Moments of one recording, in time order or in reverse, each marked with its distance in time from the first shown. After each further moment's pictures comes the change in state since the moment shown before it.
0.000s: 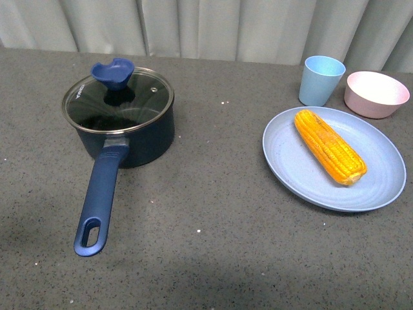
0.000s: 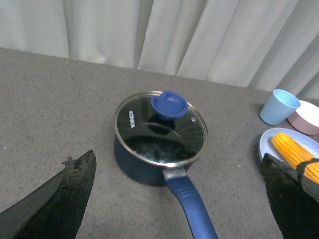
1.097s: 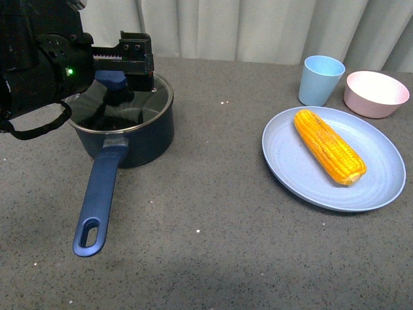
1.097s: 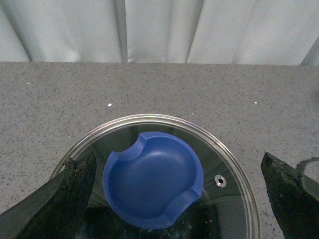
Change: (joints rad) left arm -0.171 1.032 0.634 0.295 -0.216 0.098; right arm 0.000 0.000 0.000 0.000 0.000 0.000
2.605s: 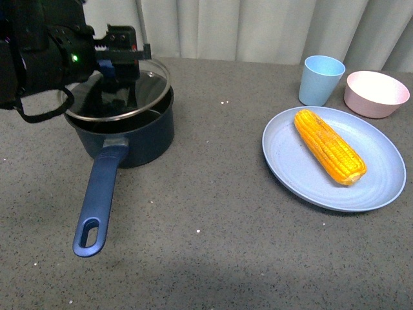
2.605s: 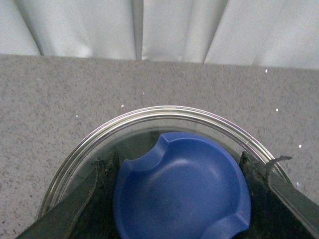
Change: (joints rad) left arm 0.038 0.022 0.107 -0.106 -0.017 -0.020; right arm 0.000 0.000 0.000 0.000 0.000 0.000
